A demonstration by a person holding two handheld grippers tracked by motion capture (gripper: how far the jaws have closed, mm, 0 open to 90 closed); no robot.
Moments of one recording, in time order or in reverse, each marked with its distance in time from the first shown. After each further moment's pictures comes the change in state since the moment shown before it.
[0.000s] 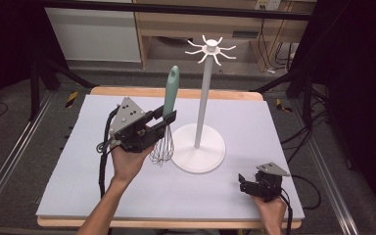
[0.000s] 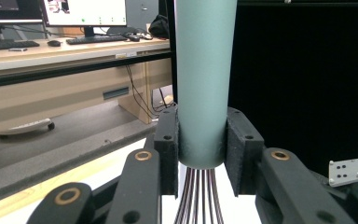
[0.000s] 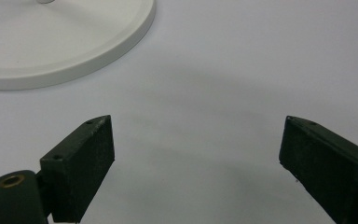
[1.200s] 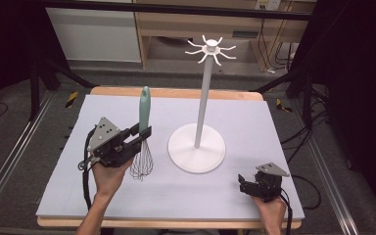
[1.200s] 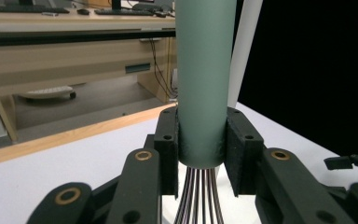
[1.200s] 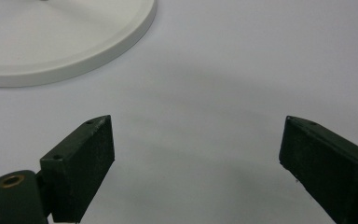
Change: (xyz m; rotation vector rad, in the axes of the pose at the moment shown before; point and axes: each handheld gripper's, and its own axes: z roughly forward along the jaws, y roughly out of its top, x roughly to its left) left arm 0.032 -0.059 -0.033 0.045 0.083 -0.088; right arm 0.001 -0.001 0.000 0.005 0.002 0.000
